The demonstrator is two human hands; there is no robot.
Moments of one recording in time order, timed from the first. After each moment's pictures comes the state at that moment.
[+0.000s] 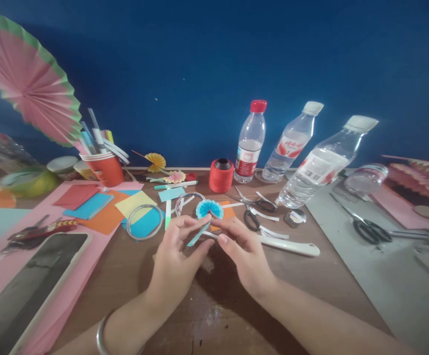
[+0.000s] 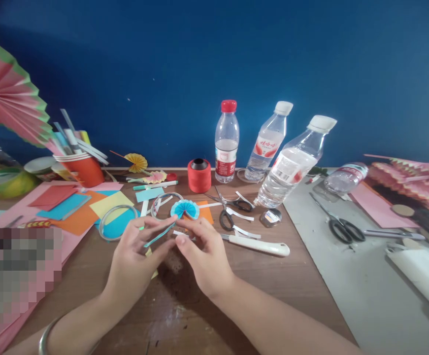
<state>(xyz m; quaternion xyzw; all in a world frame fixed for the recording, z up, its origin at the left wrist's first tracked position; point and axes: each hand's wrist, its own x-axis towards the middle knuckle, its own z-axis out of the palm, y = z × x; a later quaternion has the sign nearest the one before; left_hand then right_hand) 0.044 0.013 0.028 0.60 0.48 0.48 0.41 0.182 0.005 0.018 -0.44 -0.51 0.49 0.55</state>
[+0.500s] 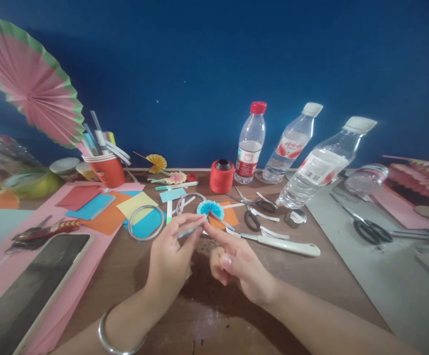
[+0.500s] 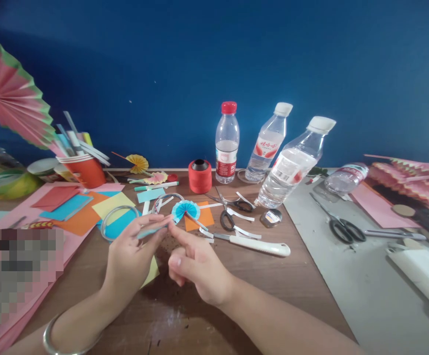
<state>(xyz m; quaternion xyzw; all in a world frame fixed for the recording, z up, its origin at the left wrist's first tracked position) 0.039 0.024 0.032 0.56 0.54 0.49 0.39 0.180 -0.002 0.020 -0.26 -0.47 0.70 0.47</state>
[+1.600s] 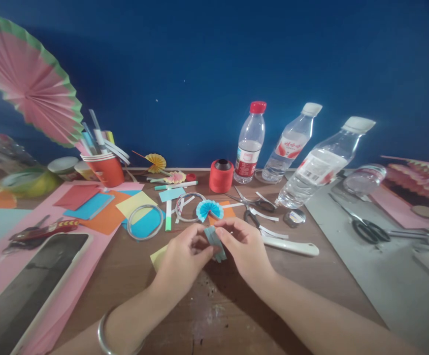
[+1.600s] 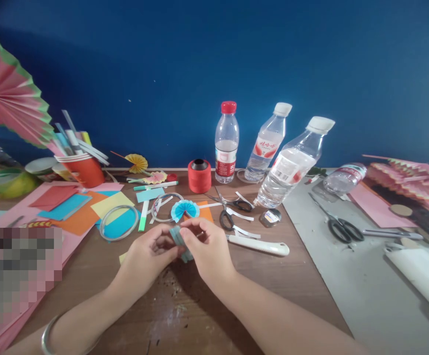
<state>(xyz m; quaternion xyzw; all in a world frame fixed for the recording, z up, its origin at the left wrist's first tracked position) 0.045 0.019 0.027 0.60 0.49 0.35 0.52 0.179 0.012 0.016 -0.52 -0.47 0.48 0.53</state>
